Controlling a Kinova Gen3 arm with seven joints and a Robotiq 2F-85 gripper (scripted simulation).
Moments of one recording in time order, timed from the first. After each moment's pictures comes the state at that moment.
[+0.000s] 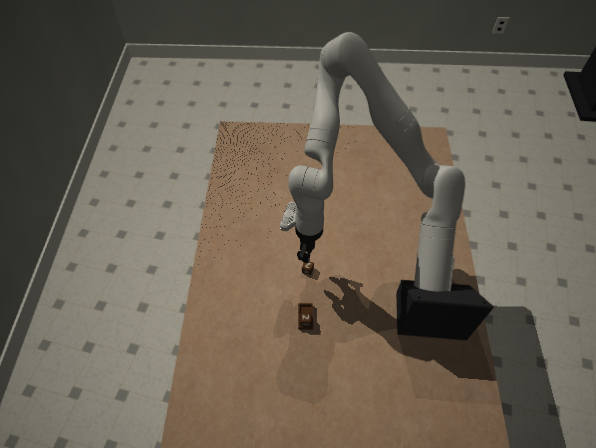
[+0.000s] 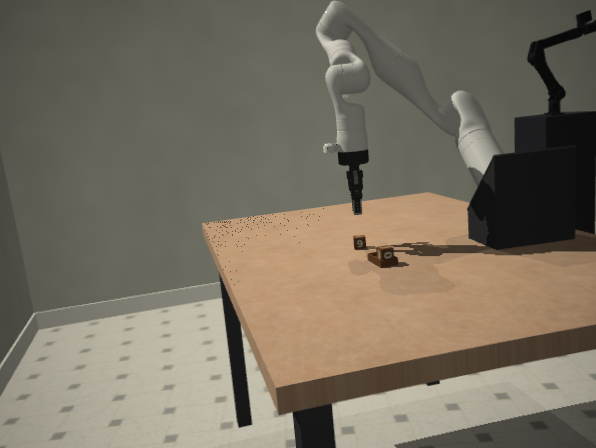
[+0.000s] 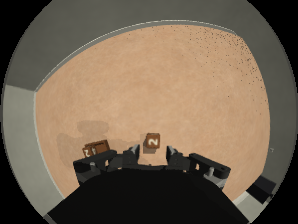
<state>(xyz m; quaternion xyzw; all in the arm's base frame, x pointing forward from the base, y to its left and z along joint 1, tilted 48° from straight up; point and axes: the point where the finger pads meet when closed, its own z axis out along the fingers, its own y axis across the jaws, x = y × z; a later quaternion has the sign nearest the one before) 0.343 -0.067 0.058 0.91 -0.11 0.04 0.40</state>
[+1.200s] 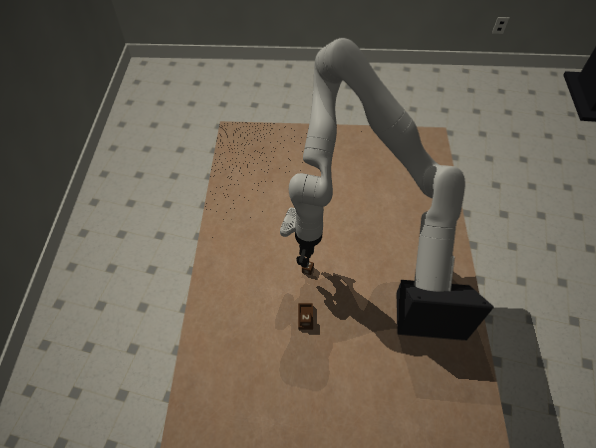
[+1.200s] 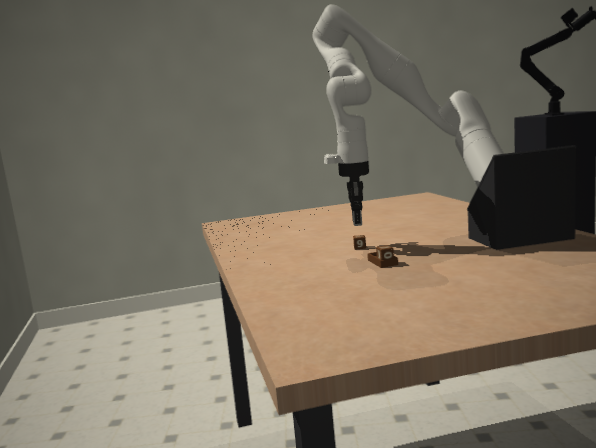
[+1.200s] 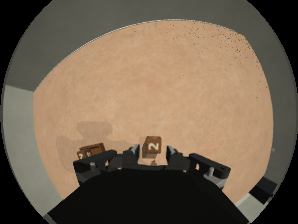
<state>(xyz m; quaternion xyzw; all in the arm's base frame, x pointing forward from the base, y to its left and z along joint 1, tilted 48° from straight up) 0.345 -0.087 0.039 0.91 -0.11 0.05 0.40</state>
